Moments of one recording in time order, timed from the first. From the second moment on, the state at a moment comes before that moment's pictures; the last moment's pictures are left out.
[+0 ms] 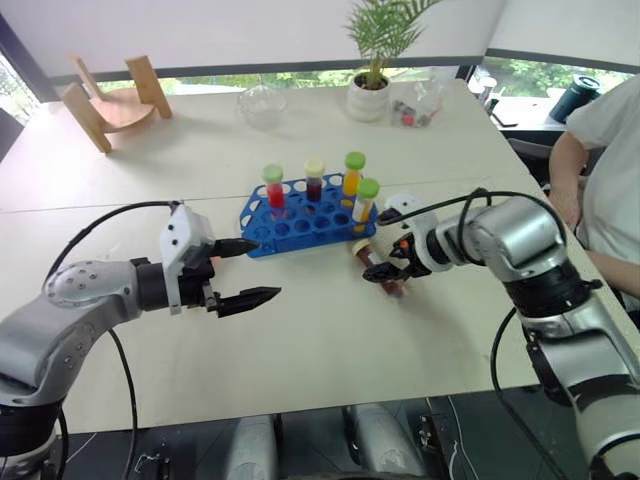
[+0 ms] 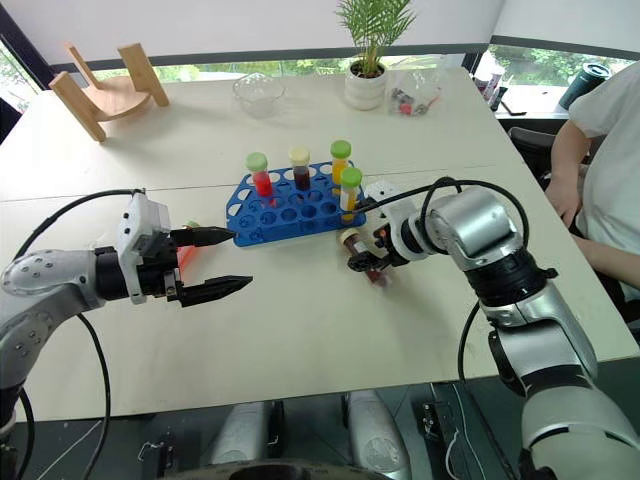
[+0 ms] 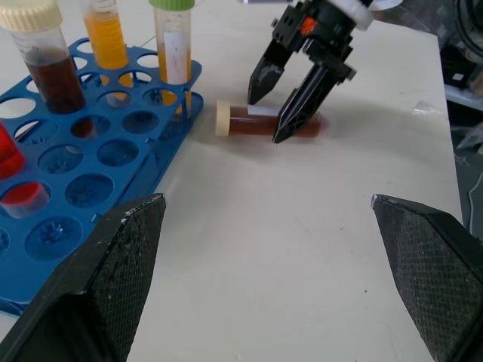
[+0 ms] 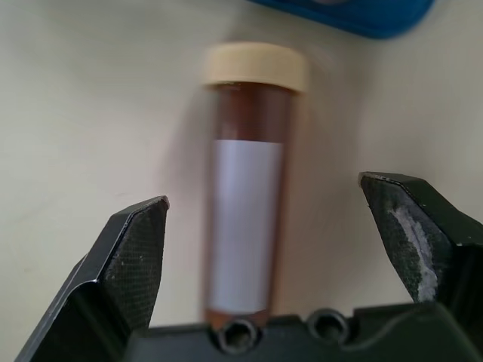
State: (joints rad) left arm -0.17 0.86 0.16 -0.54 -0.75 0.73 -0.85; right arm -0.90 -0.62 0.39 0.00 0.41 1.46 0.63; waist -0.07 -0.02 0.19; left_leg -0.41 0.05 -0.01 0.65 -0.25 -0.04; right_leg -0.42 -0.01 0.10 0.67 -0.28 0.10
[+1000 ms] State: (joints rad) left arm -0.15 0.91 0.26 -0.51 -0.80 0.78 -0.84; right arm -0.58 -0.06 0.08 -0.12 0.39 0.43 0.61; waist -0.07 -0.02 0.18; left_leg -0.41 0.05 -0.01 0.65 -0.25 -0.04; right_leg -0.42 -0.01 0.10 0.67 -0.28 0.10
